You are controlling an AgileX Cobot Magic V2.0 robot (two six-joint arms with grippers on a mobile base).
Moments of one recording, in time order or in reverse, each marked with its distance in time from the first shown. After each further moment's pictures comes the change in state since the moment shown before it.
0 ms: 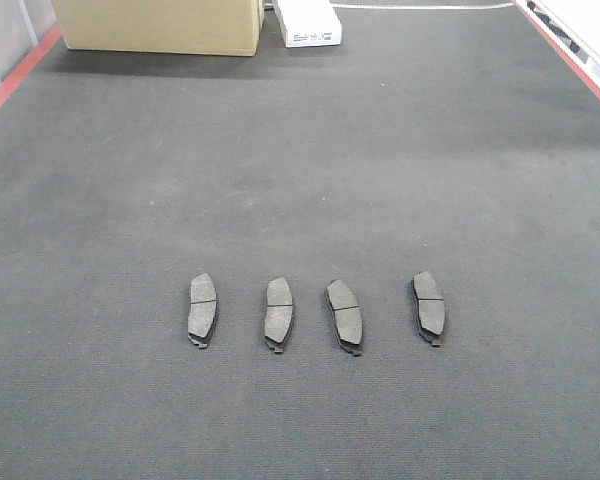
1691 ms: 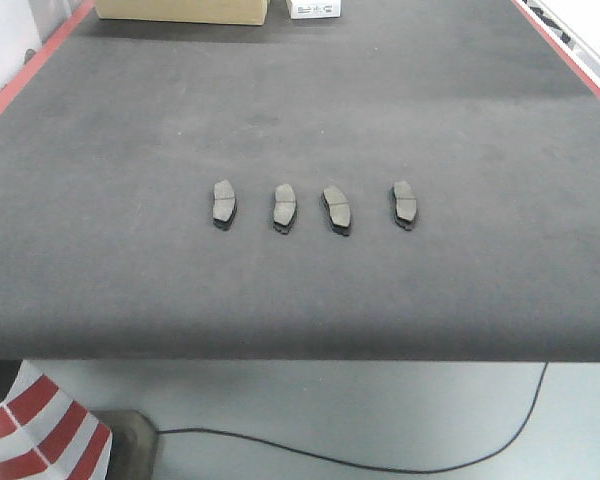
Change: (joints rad) left arm 0.000 0.000 0.000 0.000 0.000 0.000; right arm 0.000 0.000 0.000 0.003 0.000 0.000
